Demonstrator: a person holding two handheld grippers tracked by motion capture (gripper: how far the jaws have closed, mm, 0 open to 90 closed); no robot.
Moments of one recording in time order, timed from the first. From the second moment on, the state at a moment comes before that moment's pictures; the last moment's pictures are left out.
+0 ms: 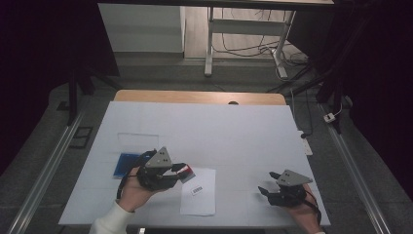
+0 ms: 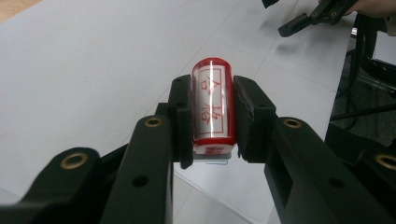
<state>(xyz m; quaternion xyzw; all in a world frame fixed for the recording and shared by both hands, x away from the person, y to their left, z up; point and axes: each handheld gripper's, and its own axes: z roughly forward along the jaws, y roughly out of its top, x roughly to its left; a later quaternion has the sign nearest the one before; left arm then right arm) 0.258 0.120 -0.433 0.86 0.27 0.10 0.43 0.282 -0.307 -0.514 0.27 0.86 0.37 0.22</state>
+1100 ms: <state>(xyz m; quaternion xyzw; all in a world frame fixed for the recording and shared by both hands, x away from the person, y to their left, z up) 0.273 0.181 -0.442 0.83 0.35 0.13 0.41 0.282 -0.306 -0.515 0.27 0.86 0.37 0.22</state>
